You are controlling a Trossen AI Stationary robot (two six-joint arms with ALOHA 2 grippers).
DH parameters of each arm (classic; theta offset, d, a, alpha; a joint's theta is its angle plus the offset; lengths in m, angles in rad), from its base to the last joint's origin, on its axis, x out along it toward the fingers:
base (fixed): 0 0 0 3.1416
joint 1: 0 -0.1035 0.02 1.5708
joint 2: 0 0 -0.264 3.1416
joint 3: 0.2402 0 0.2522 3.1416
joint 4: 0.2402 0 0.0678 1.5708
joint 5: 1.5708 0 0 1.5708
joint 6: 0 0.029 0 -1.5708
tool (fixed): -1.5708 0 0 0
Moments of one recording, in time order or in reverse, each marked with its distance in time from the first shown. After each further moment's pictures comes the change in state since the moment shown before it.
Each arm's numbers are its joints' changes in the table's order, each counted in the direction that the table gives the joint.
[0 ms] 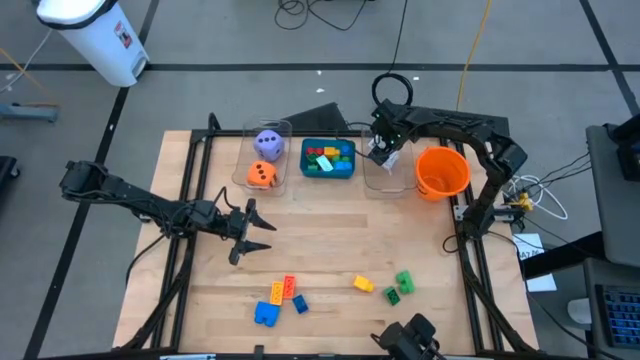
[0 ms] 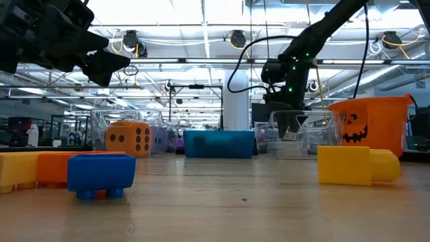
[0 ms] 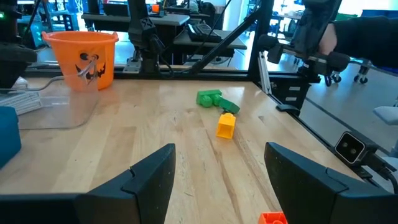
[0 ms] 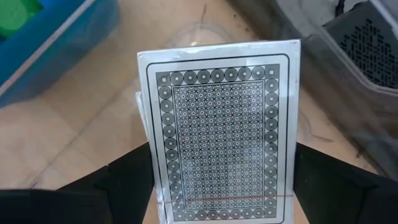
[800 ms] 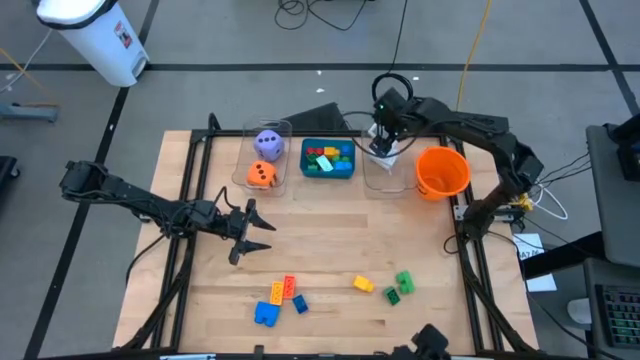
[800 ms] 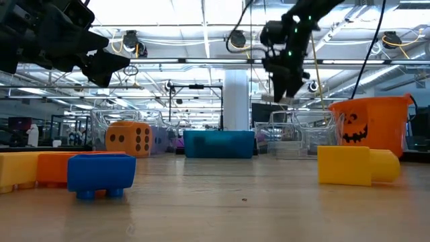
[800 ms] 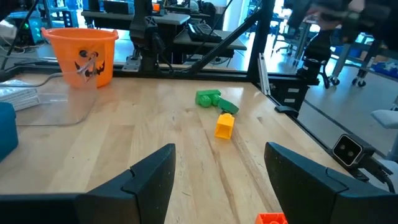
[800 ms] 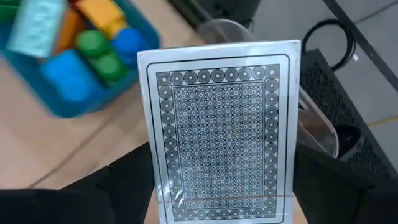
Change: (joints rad) left arm 0.000 0.000 0.000 0.000 -0.001 -0.022; right arm -0.103 -0.157 0.184 0.229 -0.124 0.042
